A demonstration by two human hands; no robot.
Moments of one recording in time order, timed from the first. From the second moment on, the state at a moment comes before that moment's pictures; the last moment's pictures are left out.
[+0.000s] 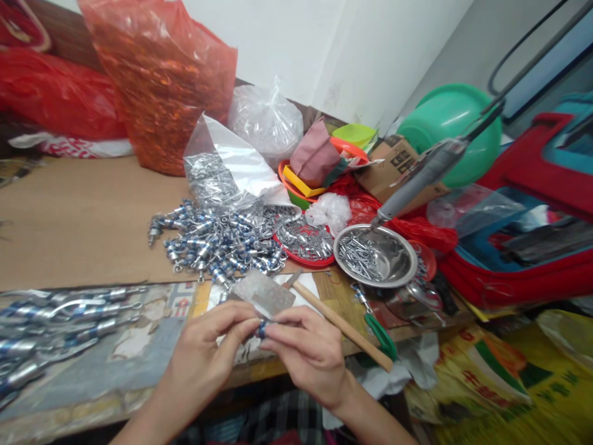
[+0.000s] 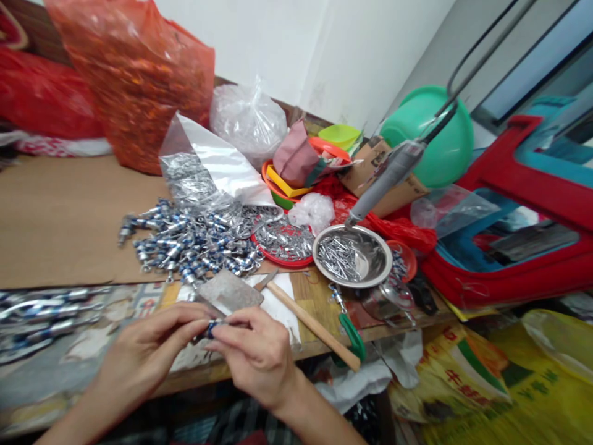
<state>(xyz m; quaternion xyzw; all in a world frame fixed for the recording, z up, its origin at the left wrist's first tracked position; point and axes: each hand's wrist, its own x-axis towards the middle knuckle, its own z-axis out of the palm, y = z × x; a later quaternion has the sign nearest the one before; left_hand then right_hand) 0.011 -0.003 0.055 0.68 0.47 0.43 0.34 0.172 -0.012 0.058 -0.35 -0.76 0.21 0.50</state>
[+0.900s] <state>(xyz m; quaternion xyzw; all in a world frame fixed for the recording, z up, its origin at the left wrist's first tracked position) 0.029 -0.013 0.036 0.30 0.48 0.51 0.65 0.172 -0.008 0.036 -0.54 -0.50 0.51 0.44</state>
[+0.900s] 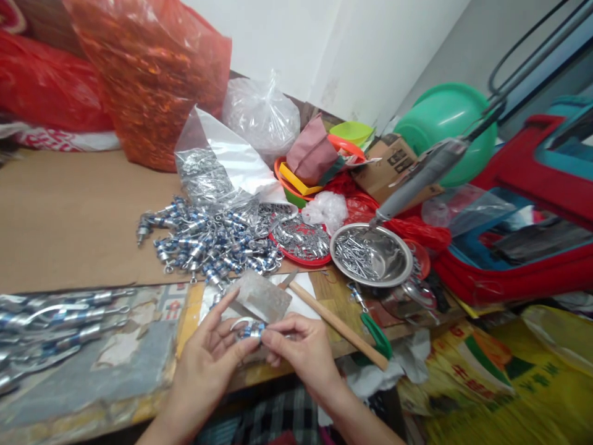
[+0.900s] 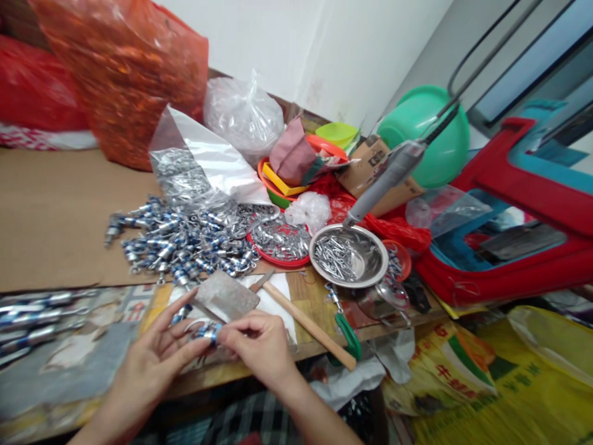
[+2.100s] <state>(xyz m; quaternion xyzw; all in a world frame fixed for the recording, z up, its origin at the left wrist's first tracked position) 0.030 0.008 0.030 0.30 0.47 0.52 0.65 0.183 0.040 0.043 -0.31 -0.86 0.17 0.37</state>
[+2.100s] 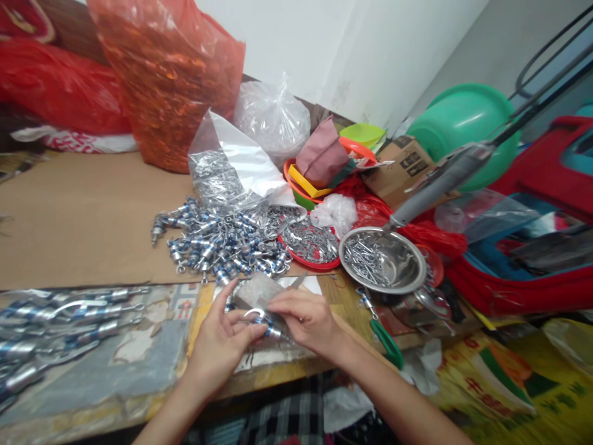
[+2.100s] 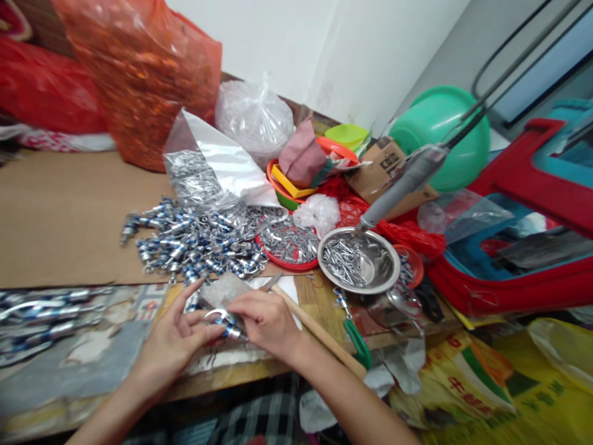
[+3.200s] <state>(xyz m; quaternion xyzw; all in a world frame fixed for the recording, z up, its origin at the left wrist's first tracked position) 0.029 0.008 0.026 0.28 0.47 0.52 0.65 0.180 0.031 0.054 -0.43 -0.84 0.21 0.24</state>
